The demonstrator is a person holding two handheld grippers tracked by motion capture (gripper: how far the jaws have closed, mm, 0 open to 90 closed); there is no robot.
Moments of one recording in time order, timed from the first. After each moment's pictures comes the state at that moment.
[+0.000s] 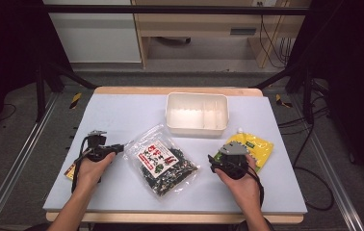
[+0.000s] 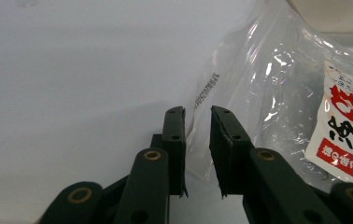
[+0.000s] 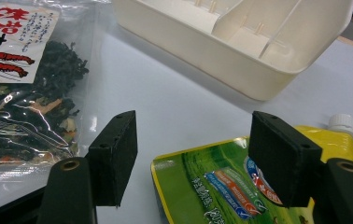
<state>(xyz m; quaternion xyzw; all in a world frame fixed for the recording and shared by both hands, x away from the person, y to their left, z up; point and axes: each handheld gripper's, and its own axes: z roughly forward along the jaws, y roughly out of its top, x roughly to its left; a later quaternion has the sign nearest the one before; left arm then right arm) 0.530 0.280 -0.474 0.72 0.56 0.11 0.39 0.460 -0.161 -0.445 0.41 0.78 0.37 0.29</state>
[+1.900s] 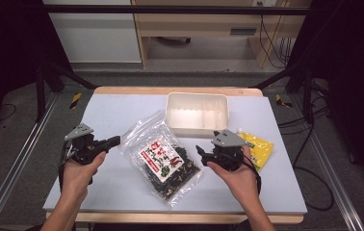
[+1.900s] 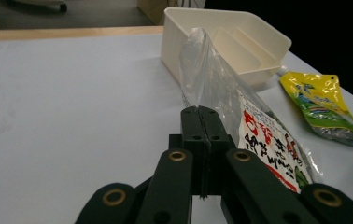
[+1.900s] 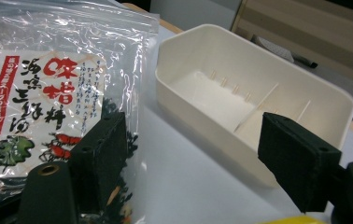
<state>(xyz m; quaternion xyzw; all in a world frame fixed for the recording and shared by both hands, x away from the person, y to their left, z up) 0.469 0.267 -0.374 0.73 0.44 0.15 0.51 0.458 -0.135 -0.383 0.34 0.78 0.43 0.30</state>
